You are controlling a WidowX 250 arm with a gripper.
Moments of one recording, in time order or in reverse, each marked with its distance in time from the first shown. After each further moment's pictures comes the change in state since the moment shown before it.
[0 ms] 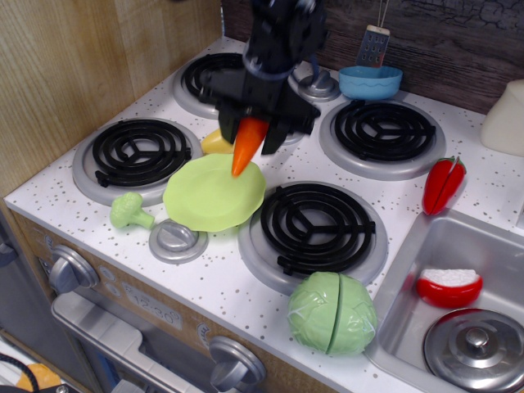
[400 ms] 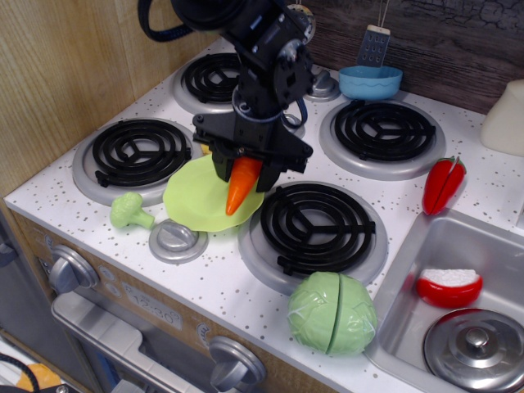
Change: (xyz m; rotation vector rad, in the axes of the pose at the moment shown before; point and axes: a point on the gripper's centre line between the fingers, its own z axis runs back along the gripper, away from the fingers) arm -0.028 -0.002 -0.013 0.005 0.034 -0.007
